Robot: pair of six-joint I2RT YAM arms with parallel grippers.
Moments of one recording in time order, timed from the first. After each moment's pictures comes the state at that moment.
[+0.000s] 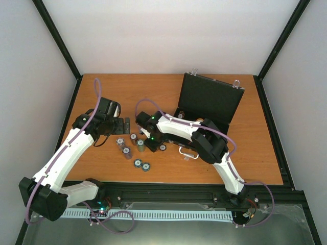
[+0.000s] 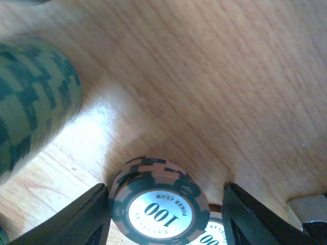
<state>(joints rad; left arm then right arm) -0.38 1.14 1.10 -0.99 -0.11 -0.39 0.94 2.23 1.76 -1.02 -0.06 0.06</state>
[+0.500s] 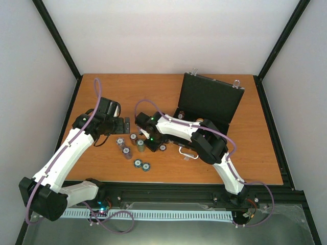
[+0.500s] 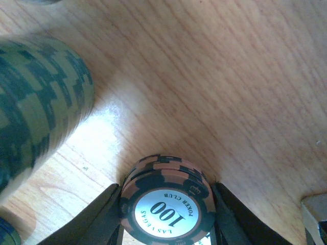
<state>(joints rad) -0.38 1.14 1.10 -0.98 -0.11 -0.39 0.95 2.23 1.76 -1.02 -0.06 0.09</state>
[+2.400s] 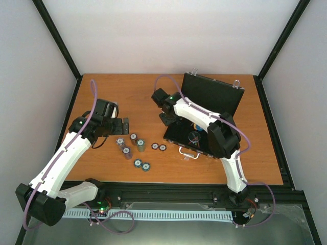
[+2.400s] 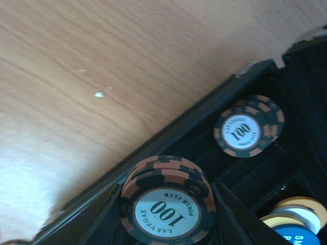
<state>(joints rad) -0.38 1.08 1.09 -0.98 -0.10 -0.39 0.75 2.14 1.84 -1.01 0.24 0.12</state>
